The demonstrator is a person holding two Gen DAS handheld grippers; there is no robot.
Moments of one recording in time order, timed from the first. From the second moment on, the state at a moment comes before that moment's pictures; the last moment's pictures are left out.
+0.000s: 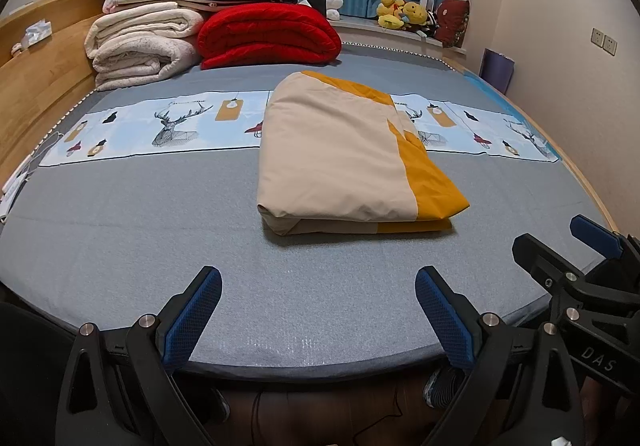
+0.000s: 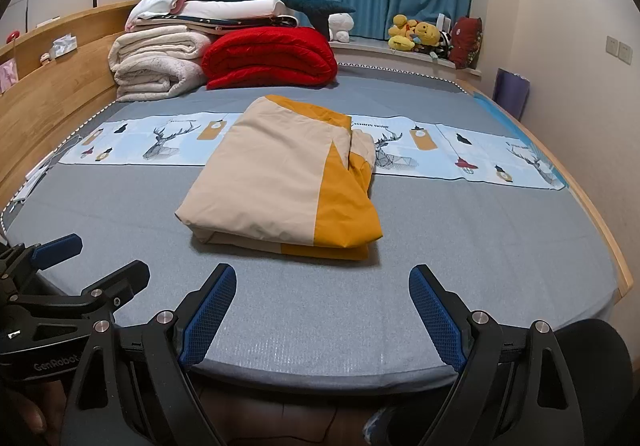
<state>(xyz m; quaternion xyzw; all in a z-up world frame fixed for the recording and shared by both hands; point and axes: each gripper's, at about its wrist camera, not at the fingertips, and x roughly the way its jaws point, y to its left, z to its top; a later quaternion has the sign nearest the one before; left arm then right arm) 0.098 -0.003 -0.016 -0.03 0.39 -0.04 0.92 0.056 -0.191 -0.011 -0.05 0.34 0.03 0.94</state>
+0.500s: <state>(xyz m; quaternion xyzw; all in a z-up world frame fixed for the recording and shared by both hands) 0.097 -0.006 -0.022 -0.03 0.40 -0.04 0.91 0.056 -0.191 -0.012 -0.05 0.34 0.03 0.94</state>
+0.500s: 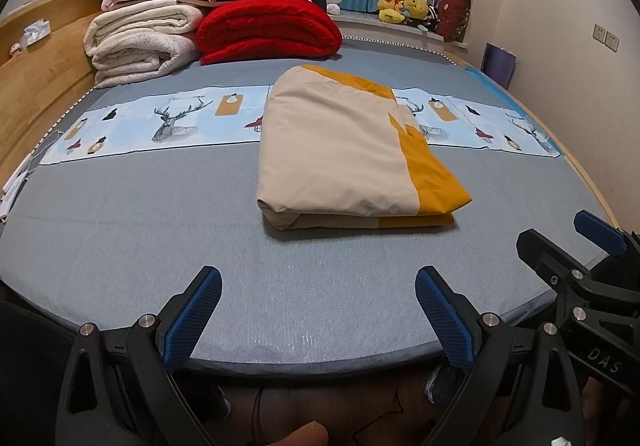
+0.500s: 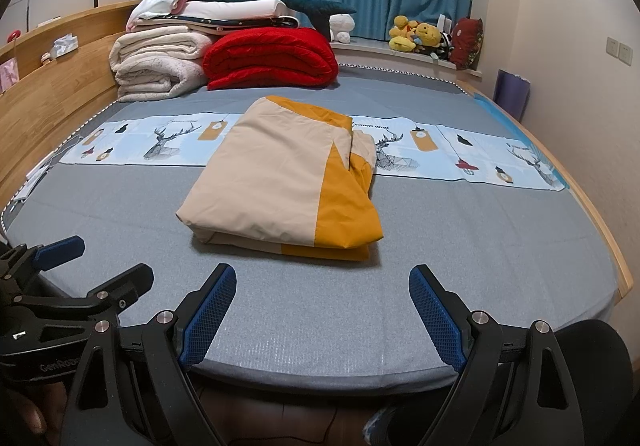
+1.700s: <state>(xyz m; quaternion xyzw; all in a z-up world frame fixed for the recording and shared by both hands) 0.099 -0.006 -0.027 -0.04 0.41 -0.05 0.91 0.056 -0.187 -0.011 -0.05 0.34 0.03 0.94</state>
